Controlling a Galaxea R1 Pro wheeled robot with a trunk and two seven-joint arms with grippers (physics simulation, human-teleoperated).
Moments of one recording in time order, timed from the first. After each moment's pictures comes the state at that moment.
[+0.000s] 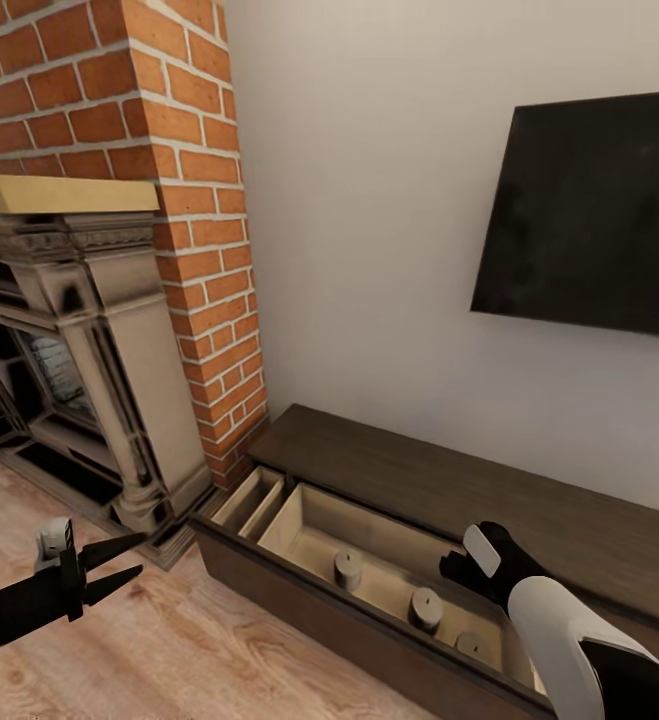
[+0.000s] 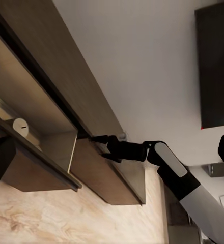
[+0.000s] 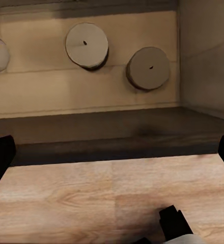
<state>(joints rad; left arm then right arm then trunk) -0.03 0.52 0.23 -1.56 1.50 1.04 -0.30 -0.82 -0.02 -0.23 -0.31 -0.34 0.66 -0.42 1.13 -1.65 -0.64</state>
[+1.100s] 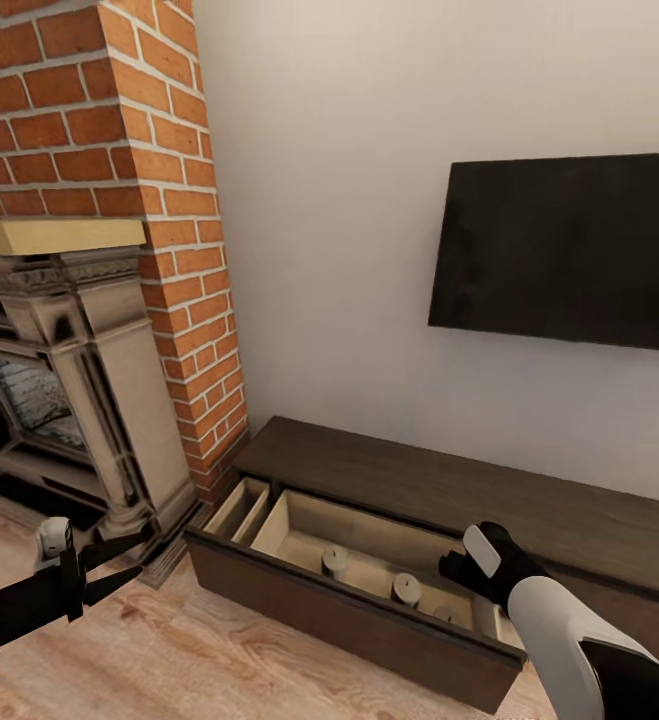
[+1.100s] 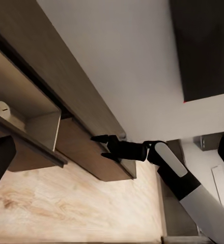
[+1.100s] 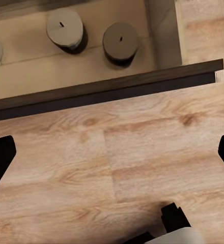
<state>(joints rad) -0.03 0.53 0.23 -1.56 1.50 1.04 -0.30 -0.82 -0.02 -0.23 -0.31 -0.35 0.65 -0.42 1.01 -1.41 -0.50</state>
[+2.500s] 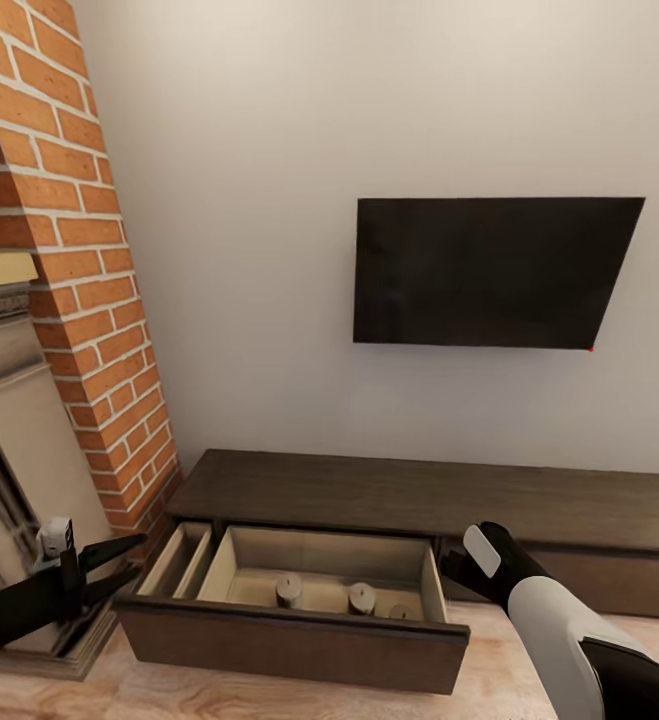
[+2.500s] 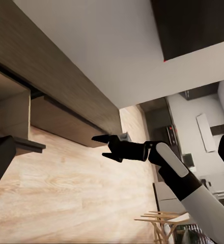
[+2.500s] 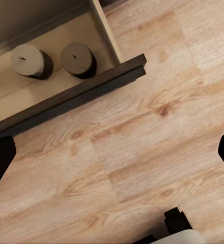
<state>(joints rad) -0.03 0.52 0.23 -1.56 1.50 1.04 -0.29 -0.82 -0.02 -0.23 -0.31 -0.35 0.65 -0.42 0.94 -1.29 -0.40</state>
